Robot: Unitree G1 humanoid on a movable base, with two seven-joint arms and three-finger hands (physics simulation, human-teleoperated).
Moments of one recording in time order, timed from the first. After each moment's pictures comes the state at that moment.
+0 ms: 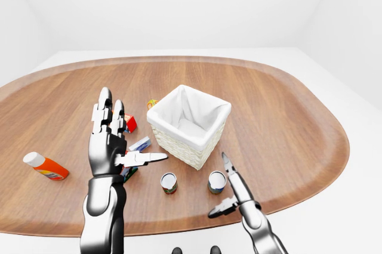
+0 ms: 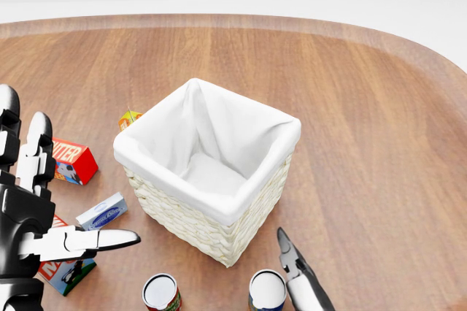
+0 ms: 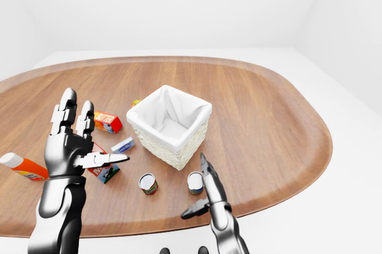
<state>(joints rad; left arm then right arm) 0.07 0.02 0.13 -0.51 -0.14 0.09 -0.03 0.18 -0.02 0.19 0.17 -0.49 0.02 -0.02</state>
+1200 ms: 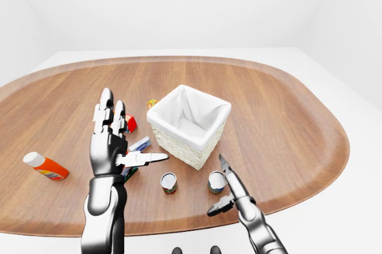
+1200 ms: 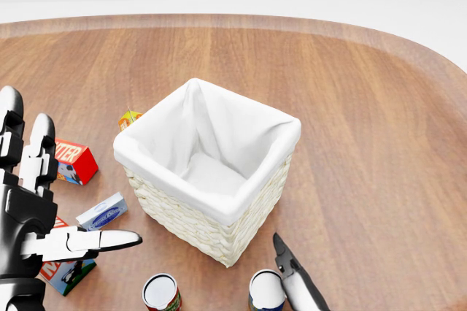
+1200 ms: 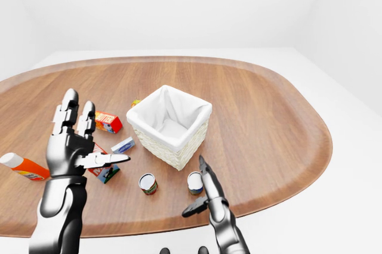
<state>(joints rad) 0.07 0.02 0.13 -0.50 -0.13 0.09 -0.04 0.04 -0.01 0.14 0.46 -0.50 -0.06 -0.03</state>
